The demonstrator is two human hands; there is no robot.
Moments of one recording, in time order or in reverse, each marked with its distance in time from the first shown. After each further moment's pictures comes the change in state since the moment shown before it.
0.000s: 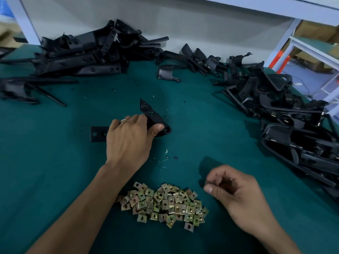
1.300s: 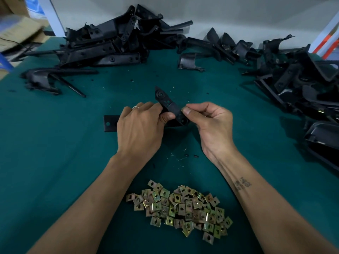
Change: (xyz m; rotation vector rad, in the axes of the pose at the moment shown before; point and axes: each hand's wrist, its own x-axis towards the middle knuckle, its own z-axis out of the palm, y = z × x) left_hand 0.008 -0.012 0.003 -0.049 0.080 -0.058; right_hand 0.151 -0.031 0.080 0.788 0.140 0.026
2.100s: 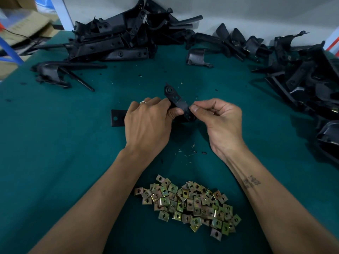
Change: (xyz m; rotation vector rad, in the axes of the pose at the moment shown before) left_hand 0.000 0.000 -0.002 0.041 -0.028 -0.025; right_hand 0.003 0.006 -0.001 -0.069 -0.029 -0.051
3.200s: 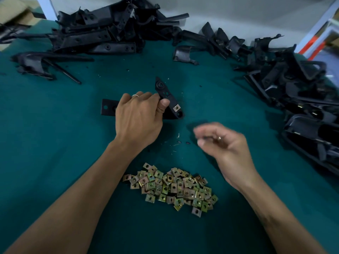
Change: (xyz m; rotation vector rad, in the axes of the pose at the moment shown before) left_hand -0.003 0.005 -0.001 -0.037 0.117 0.085; right_hand -0.083 -0.029 -0.056 -0.362 -0.208 -0.016
